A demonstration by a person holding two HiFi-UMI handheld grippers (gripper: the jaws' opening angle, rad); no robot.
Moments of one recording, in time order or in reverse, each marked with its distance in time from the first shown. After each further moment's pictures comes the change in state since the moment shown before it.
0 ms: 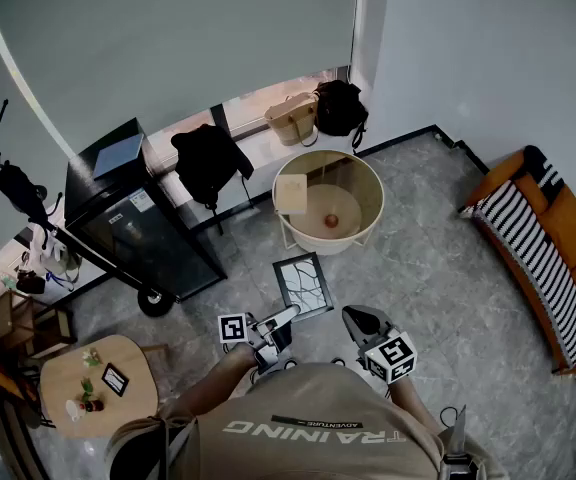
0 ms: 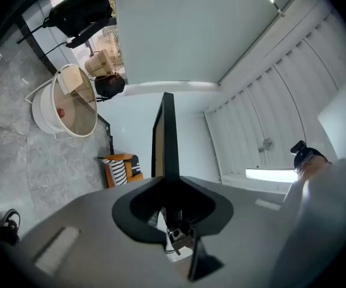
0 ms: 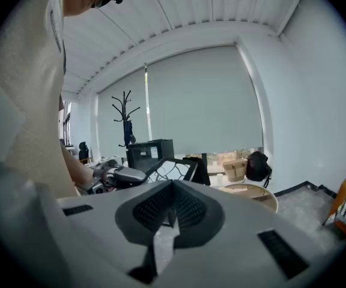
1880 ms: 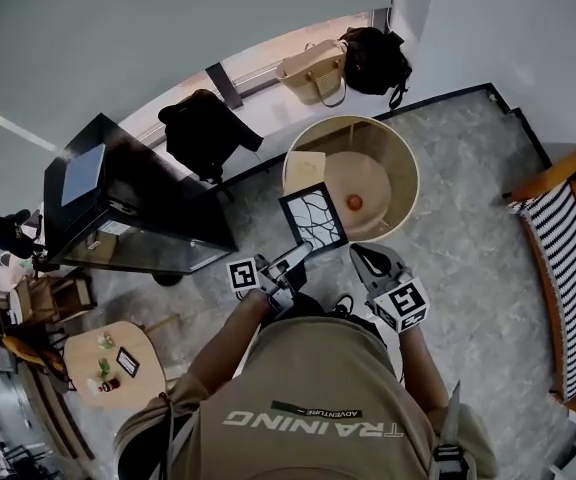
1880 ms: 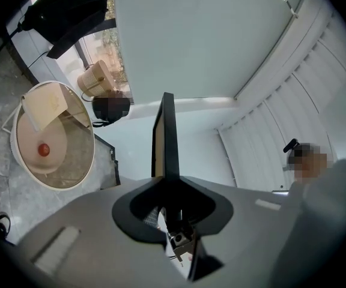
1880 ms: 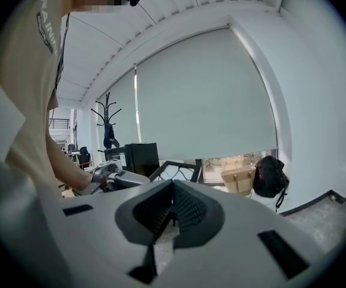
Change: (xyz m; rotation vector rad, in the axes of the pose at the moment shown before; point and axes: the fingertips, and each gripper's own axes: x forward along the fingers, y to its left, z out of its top) left arm 0.175 0.121 0.267 0.018 -0.158 0.080; right arm 0.213 -0.272 0.060 0.010 -0.036 0.133
